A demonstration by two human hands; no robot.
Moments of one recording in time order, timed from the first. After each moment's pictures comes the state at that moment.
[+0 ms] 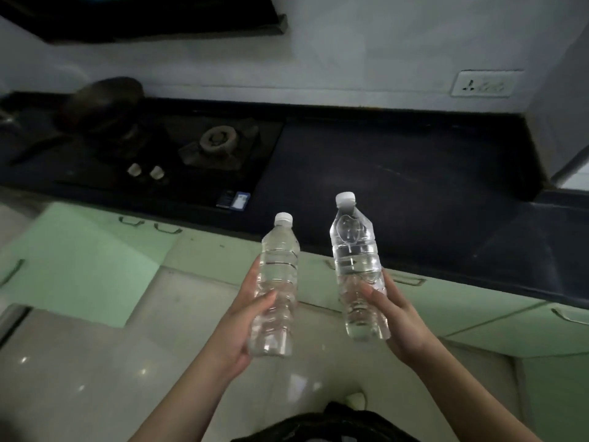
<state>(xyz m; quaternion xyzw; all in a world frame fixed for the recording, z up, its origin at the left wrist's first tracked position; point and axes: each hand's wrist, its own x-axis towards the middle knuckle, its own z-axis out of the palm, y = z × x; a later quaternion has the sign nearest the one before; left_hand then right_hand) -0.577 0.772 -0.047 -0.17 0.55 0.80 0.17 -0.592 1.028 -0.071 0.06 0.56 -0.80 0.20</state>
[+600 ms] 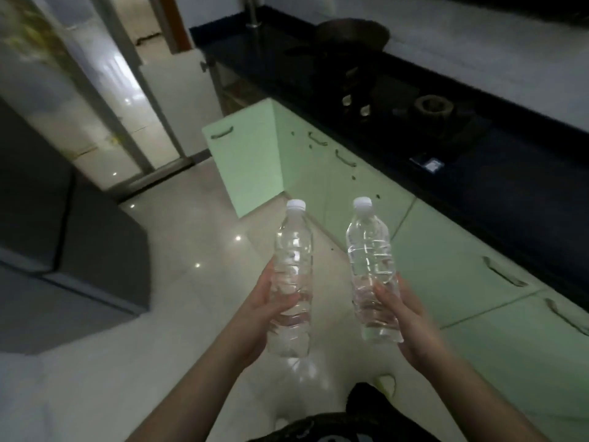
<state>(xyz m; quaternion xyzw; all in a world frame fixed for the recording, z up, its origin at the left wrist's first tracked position) -0.264 0.582 -0.040 -0.26 0.53 0.81 -0.05 -0.408 0.785 -0.063 -0.09 0.60 -0.70 0.37</state>
